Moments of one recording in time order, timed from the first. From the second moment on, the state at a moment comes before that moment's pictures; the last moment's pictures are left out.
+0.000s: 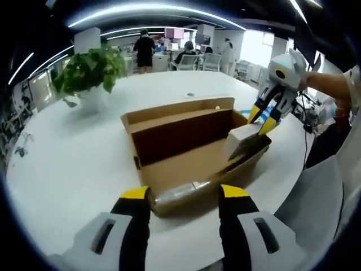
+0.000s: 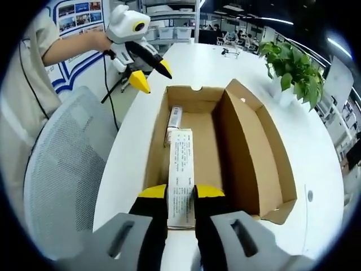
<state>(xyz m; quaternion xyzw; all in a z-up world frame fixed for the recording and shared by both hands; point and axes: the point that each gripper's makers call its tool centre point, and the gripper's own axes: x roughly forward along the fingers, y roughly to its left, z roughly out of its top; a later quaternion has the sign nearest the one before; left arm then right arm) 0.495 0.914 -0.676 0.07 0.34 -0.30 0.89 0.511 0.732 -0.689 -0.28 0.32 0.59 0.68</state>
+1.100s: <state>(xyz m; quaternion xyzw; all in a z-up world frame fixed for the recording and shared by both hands) 0.470 0.872 -0.658 0.06 0.31 -0.38 0.87 0.512 0.675 -0.629 -0.29 0.29 0.56 0.72</state>
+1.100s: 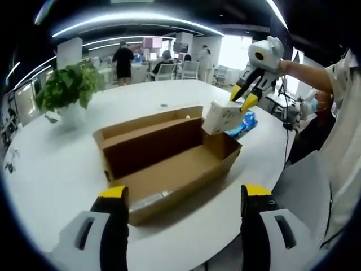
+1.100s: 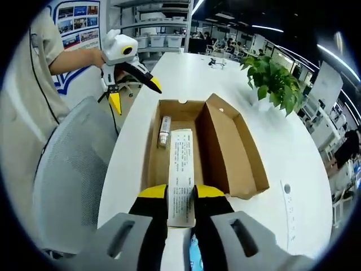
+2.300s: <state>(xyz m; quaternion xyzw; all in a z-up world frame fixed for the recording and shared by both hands) 0.466 0.855 -0.646 0.06 0.27 -0.40 0.87 0.550 0.573 -0.620 -0.34 0.32 0.51 0.72</state>
